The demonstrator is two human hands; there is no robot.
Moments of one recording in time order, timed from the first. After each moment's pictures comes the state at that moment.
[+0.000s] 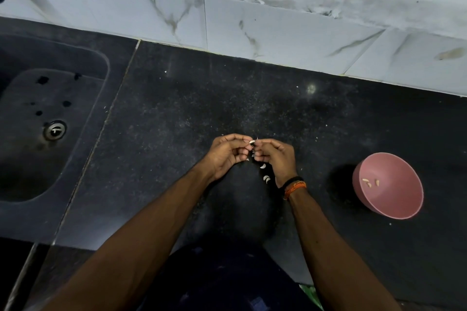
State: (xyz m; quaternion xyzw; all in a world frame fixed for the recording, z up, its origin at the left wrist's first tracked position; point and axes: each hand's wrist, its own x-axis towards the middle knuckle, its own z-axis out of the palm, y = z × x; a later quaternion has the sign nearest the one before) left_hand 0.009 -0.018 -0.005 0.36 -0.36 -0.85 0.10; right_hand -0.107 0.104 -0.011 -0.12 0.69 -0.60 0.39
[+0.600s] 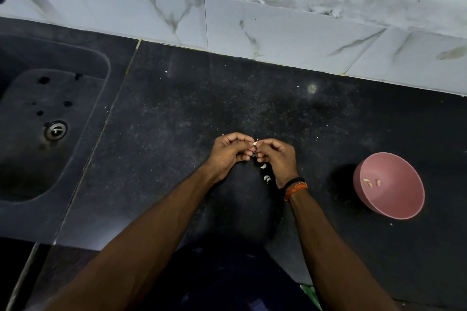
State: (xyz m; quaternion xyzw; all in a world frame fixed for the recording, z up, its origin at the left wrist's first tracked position) left_hand 0.006 -0.009 -0.006 0.35 -0.42 -0.82 0.14; right_hand -0.105 0.106 -0.011 -0.14 0.68 -0.61 0.38
